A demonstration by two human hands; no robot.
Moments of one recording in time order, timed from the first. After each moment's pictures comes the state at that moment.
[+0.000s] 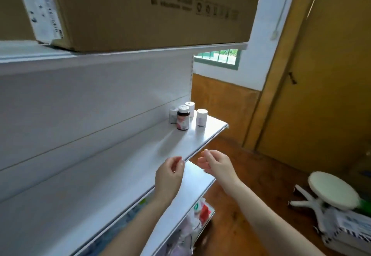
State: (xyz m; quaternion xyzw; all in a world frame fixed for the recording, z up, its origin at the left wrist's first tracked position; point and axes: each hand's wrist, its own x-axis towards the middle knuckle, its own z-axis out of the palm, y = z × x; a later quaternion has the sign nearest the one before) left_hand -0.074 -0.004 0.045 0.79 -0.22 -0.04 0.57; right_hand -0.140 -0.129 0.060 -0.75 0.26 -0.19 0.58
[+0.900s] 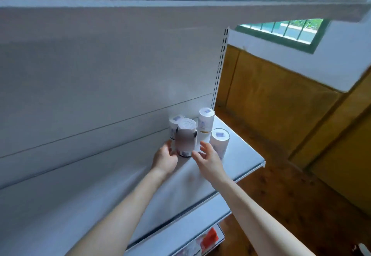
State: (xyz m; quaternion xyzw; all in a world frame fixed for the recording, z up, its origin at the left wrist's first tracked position) left_hand 0.159 -0.221 -0.009 0.85 -0.02 -0.09 0.52; right_hand 0.104 -0.335 -0.005 -0.80 0.19 -0.04 0.57
